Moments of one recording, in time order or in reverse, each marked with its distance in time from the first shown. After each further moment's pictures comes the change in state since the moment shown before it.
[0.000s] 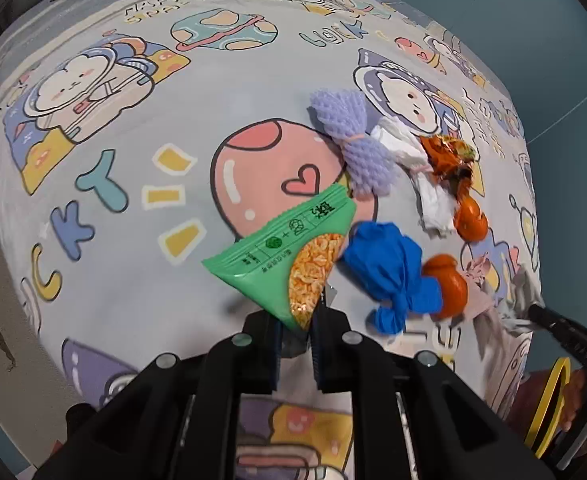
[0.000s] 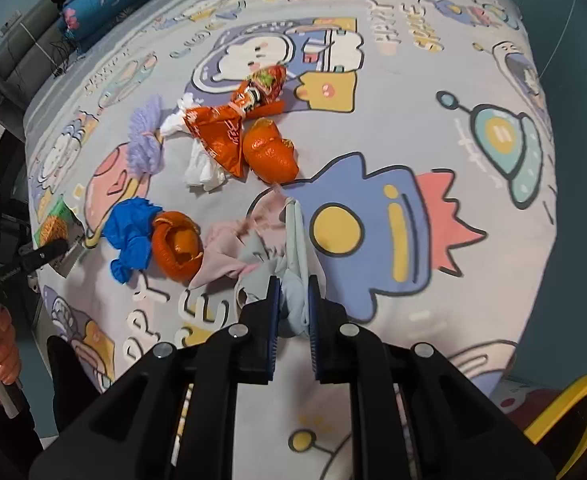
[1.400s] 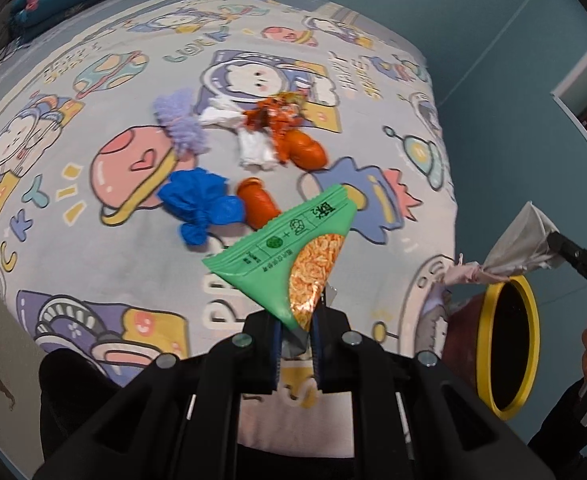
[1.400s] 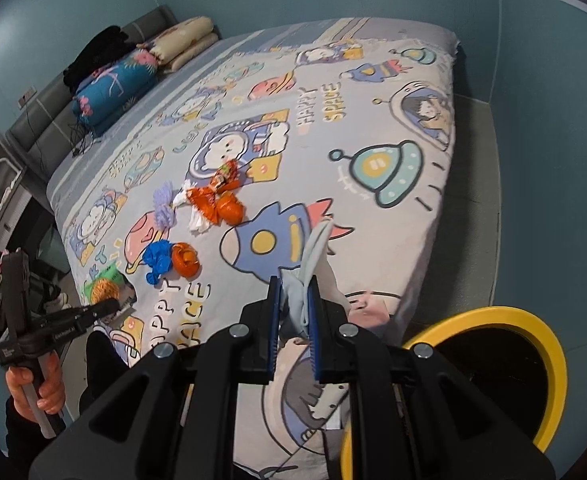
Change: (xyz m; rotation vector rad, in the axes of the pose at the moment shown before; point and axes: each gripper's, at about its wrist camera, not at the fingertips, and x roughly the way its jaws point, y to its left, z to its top) left arm -0.070 -0.143 -0.093 0.246 -0.020 -0.136; right arm -0.173 -0.103 -0.083 0.143 -0.279 0.035
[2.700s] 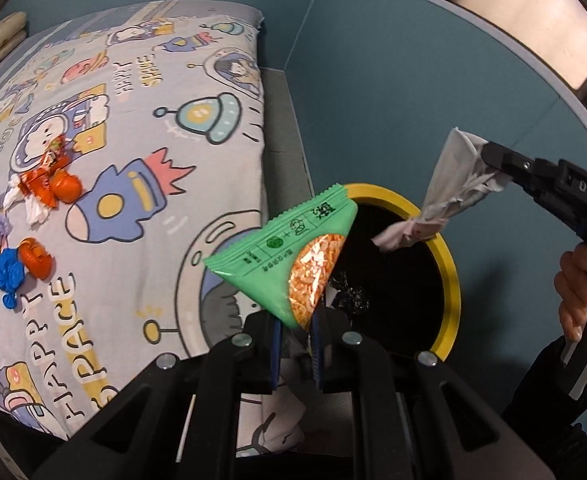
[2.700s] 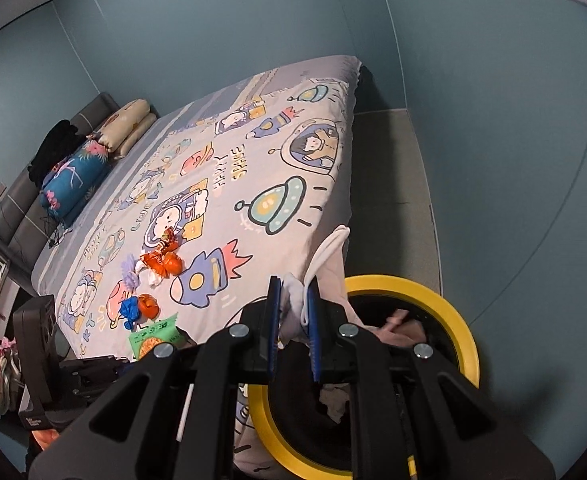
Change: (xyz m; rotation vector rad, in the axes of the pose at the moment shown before) left arm 0.011 -0.234 -0.050 0.427 0.090 -0.231; right arm -0.125 -0.125 -0.058 0.256 -0.186 -0.094
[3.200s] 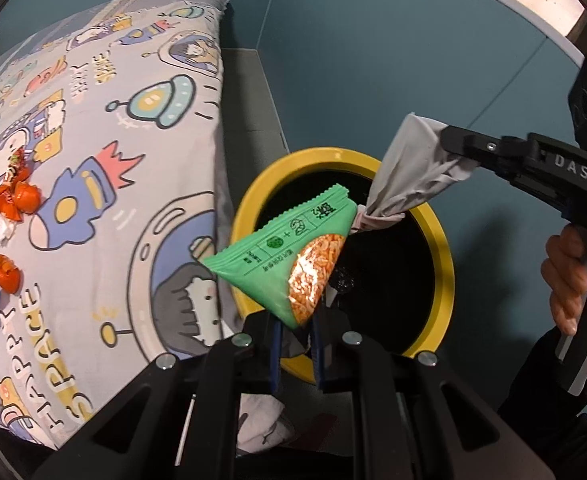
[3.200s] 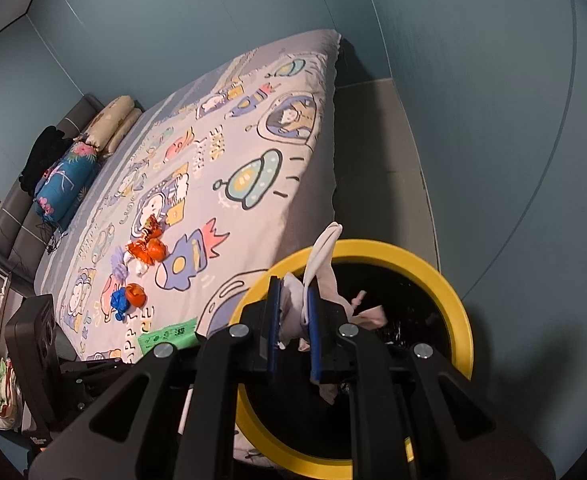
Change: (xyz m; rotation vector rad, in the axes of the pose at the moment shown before) left arm 0.039 -0.047 -0.004 0.095 0.084 -0.014; right arm 0.022 -0.043 -0.020 0.075 0.083 0.004
